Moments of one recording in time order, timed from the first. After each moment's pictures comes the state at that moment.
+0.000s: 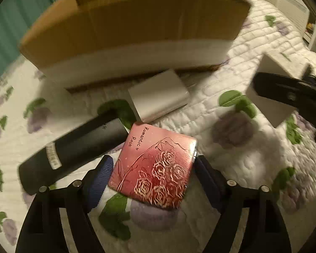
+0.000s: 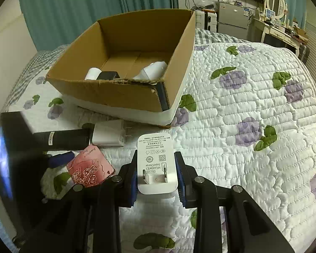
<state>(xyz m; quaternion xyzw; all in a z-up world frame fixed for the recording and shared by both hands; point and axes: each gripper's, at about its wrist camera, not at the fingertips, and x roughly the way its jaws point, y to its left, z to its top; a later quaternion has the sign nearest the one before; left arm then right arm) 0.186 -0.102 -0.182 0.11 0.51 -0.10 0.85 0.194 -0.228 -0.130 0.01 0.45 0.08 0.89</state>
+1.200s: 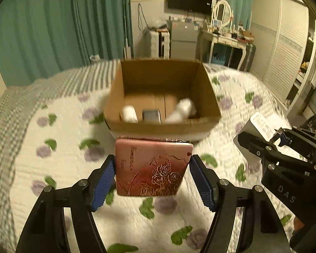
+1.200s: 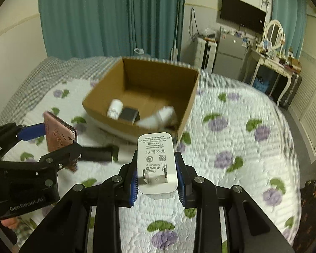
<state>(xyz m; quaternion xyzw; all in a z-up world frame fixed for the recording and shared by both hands) 0.143 -0.056 -0.020 0.04 0.39 -0.10 0.91 0.148 -0.197 -0.024 -0.05 0.38 0.07 0.92</state>
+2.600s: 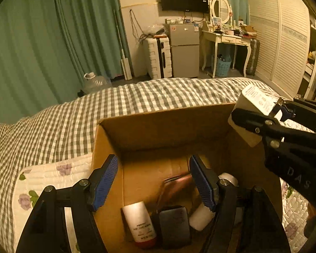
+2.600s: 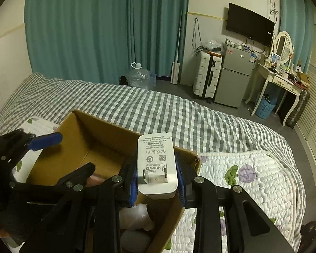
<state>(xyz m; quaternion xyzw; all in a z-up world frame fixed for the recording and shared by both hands) 0.343 -0.083 -0.042 0.10 0.37 -0.10 0.92 0.365 -0.216 -0.027 -0.05 0.35 0.08 0.93</state>
